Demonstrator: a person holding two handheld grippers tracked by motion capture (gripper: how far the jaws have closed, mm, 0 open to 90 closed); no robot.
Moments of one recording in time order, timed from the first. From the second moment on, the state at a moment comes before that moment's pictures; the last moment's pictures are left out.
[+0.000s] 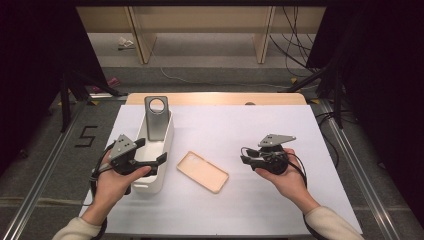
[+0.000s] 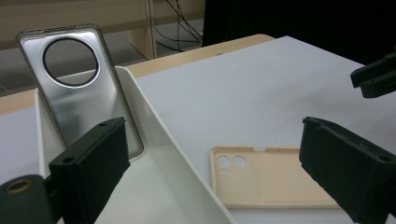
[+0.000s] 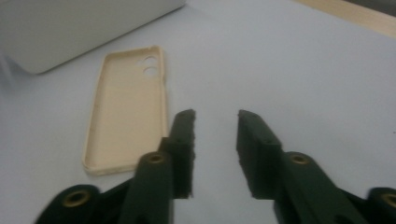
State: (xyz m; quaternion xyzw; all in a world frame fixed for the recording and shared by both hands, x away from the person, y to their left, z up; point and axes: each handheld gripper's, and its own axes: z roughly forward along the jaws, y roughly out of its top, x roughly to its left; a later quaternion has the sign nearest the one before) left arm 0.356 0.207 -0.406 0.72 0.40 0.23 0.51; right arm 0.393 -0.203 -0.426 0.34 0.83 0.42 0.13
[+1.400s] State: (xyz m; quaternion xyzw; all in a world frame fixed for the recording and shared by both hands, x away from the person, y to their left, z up) left arm 0.355 0.205 -0.405 0.72 0.40 0.23 0.51; right arm 0.447 -0.067 -0.467 0.25 0.92 0.28 0.08
